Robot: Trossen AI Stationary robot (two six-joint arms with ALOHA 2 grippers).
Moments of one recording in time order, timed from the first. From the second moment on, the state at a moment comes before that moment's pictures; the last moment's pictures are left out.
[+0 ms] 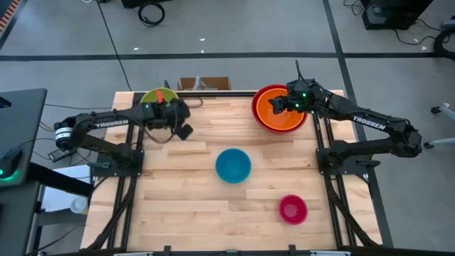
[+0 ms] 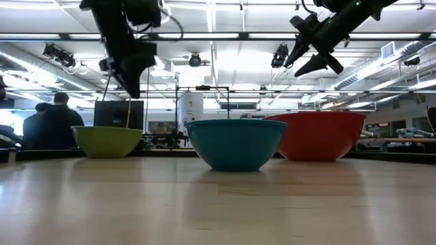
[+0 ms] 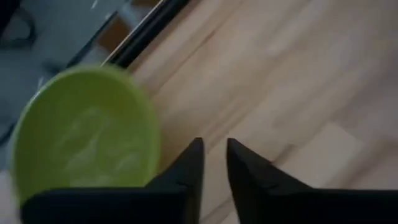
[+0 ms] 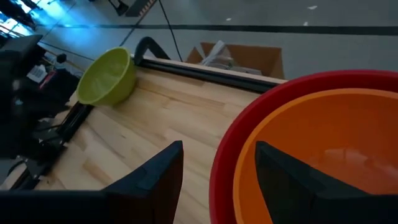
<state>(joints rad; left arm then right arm) 0.35 1.24 0.99 -0.88 -0.44 -0.33 -0.52 1.01 0.88 -0.41 0.11 0.64</state>
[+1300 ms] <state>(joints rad) 0.41 1.45 0.96 -0.86 -0.39 0.08 -0.47 1.01 0.88 -0.39 0.06 0.70</state>
